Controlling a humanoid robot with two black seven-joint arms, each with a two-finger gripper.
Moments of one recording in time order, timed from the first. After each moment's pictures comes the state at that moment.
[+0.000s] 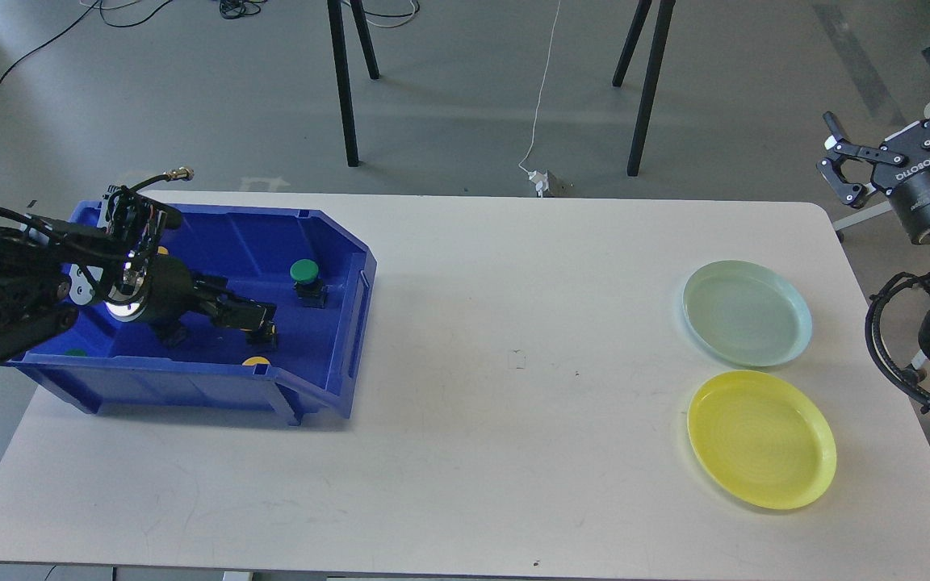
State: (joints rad) left arm -1.15 0.60 0.38 -0.79 1.39 -0.23 -0.49; right arm 0.56 -0.63 0.92 0.91 0.09 0.49 0.30
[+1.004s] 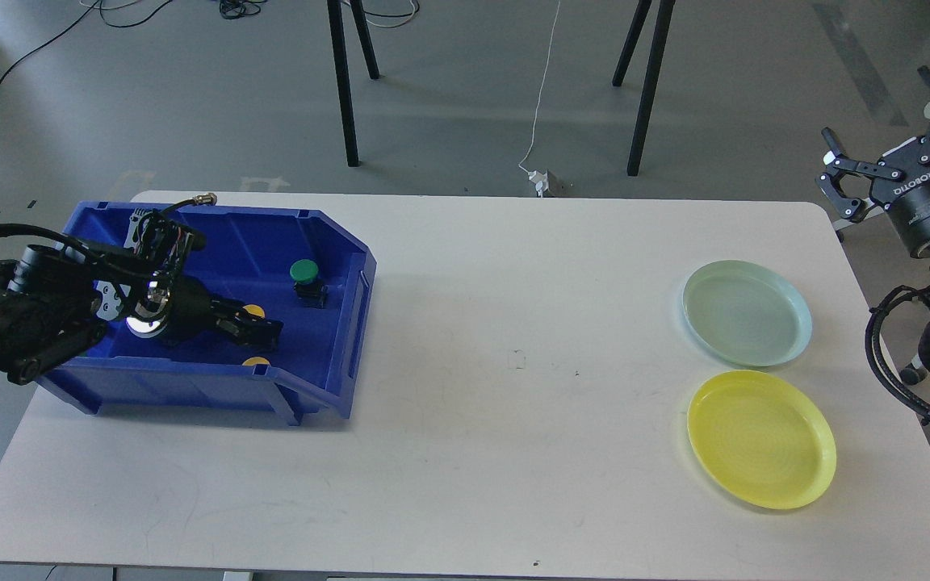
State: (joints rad) left arm -1.09 0.51 0.38 -0.66 1.40 -0.26 -0.49; right arm 0.54 -0.64 0.93 0.91 0.09 0.49 0.30
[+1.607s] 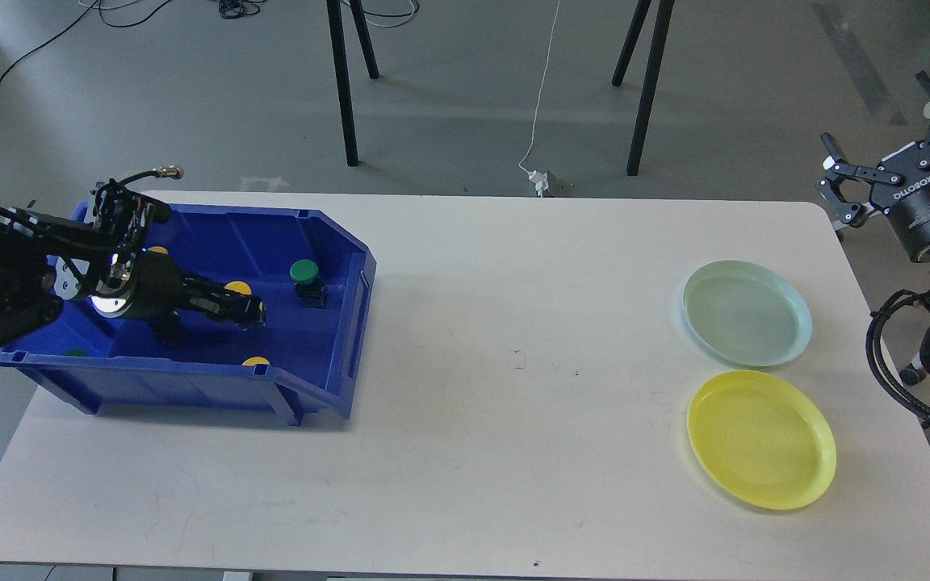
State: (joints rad) left arm -1.22 0.74 0.30 -0.94 1.38 -0.32 -0.49; right arm 0.53 -0.64 0.93 0.90 0.09 0.49 0.29
